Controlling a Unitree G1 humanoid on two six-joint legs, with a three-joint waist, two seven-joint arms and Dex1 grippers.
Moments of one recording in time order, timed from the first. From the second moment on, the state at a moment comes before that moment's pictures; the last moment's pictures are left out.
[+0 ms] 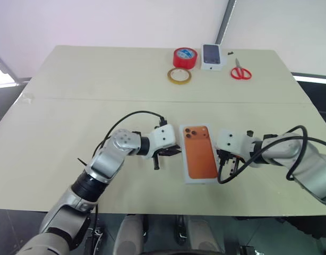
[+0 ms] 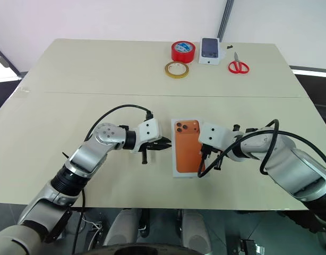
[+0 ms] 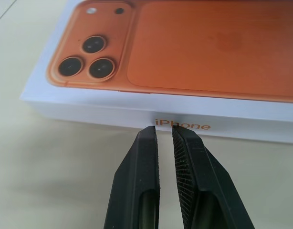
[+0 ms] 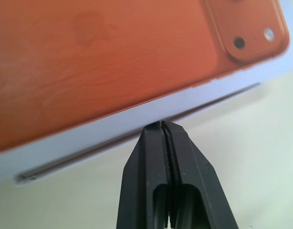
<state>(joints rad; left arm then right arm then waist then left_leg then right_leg) -0.56 0.39 -0.42 -0.11 -0.03 0.49 -0.99 -0.42 -1.15 0.33 -0.62 0.26 0.96 0.78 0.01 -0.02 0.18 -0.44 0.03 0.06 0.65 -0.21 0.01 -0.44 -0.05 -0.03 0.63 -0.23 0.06</state>
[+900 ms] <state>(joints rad) -0.56 0.36 -0.45 -0.08 -0.03 0.51 -0.93 -0.37 -1.08 0.31 -0.57 0.17 0.95 0.79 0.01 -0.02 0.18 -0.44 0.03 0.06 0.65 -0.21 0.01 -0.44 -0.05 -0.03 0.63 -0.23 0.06</state>
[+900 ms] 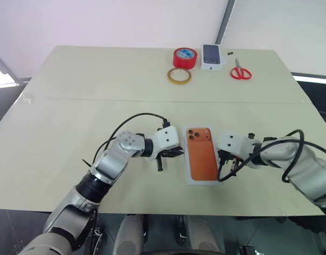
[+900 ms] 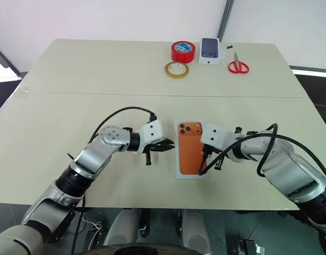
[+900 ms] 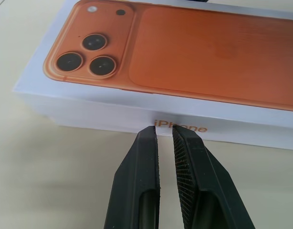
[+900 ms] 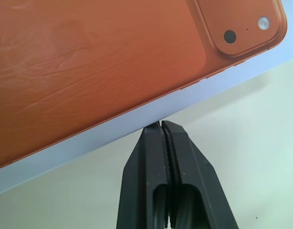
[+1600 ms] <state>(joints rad) -0.56 0.34 -0.36 -0.04 -0.08 0.57 -0.87 -0.37 -1.09 0.28 -0.56 0.15 0.93 0.82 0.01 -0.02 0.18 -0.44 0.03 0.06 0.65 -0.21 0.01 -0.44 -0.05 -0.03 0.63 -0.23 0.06</state>
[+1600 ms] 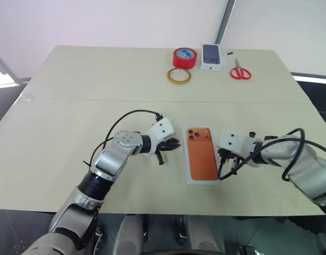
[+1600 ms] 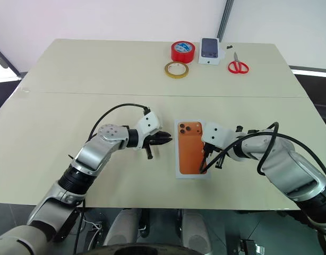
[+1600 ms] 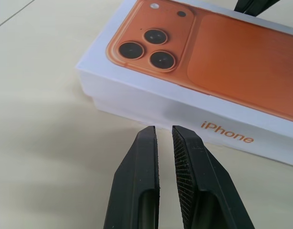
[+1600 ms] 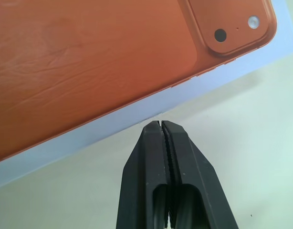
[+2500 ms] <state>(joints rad) -0.76 0.24 -0.47 0.20 0.06 0.45 -0.82 -0.19 -1.11 0.16 -0.65 0.25 0.89 0.86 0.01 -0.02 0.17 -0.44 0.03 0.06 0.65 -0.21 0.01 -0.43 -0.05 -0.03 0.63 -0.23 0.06</state>
